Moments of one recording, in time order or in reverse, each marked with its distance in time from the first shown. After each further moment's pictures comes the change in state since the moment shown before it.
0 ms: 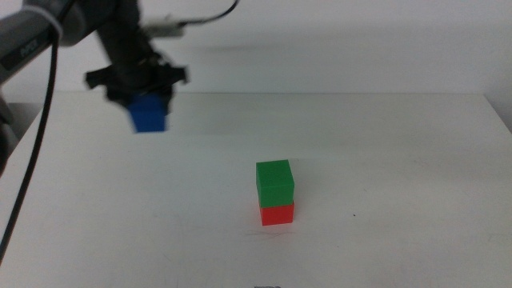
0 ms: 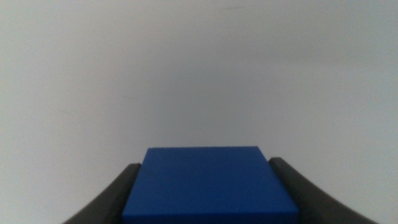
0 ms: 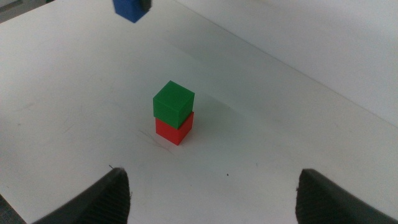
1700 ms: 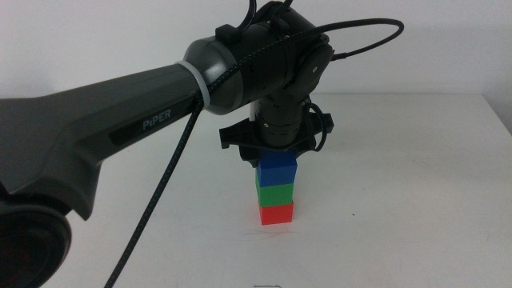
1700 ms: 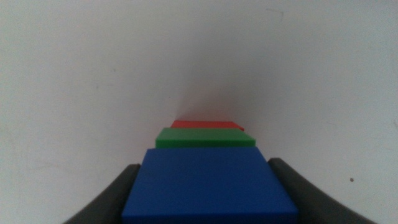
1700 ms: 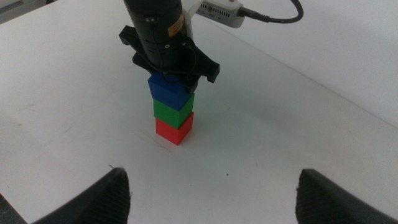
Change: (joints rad) left arm -0.562 -0.065 0.111 0.171 -0.016 -0.663; right arm 0.000 0.000 0.000 -0.002 -0.002 0.000
